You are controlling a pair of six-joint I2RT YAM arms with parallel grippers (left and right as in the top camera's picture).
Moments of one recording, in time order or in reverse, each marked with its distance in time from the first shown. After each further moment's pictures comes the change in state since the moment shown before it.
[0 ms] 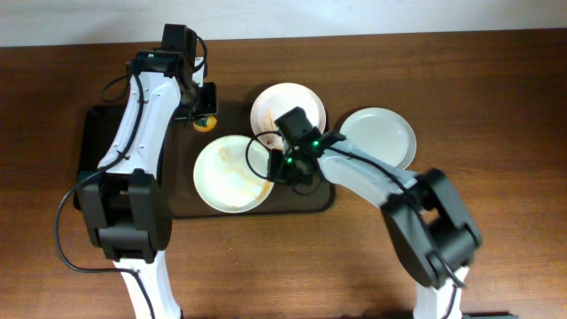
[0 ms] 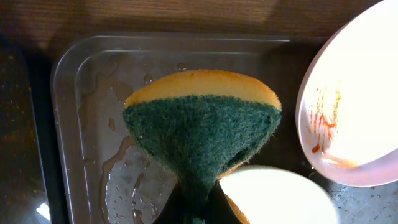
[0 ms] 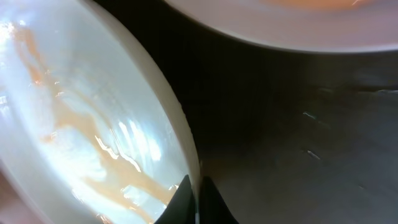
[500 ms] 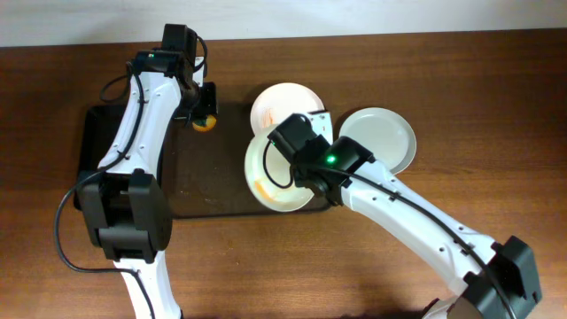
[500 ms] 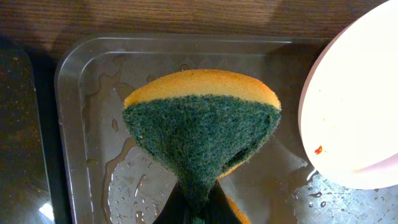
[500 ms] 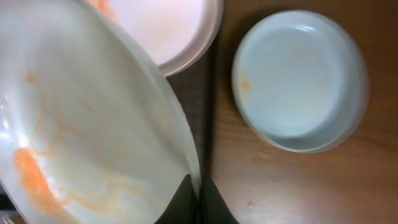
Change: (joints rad) left arm 0.000 0.000 0.000 0.002 -0.010 0.000; right arm 0.145 -0.331 0.109 -0.511 0.761 -0.161
